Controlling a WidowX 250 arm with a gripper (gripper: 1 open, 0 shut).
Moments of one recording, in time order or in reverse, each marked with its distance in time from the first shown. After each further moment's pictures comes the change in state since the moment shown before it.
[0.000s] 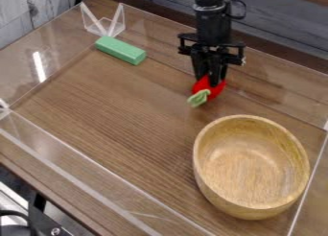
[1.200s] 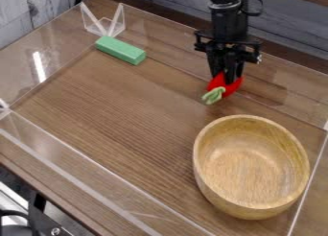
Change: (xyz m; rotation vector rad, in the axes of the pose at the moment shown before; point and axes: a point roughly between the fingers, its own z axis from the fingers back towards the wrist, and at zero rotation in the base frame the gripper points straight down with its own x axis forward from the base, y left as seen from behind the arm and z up) arm 0.014 -0.017 0.002 -0.006 -0.055 -0.084
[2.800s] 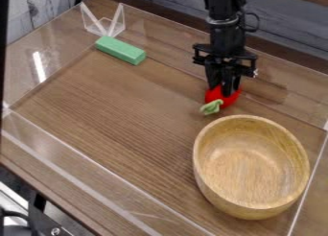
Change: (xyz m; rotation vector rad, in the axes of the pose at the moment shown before) arm 0.005 0.010 -0.027 0.024 -0.010 0.004
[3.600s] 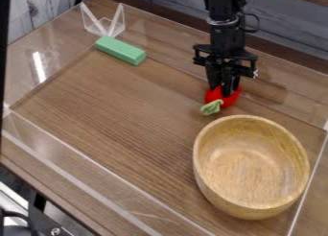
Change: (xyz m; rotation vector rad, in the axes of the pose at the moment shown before) arm -0.001 0.002 -0.006 0.000 0.005 0.005
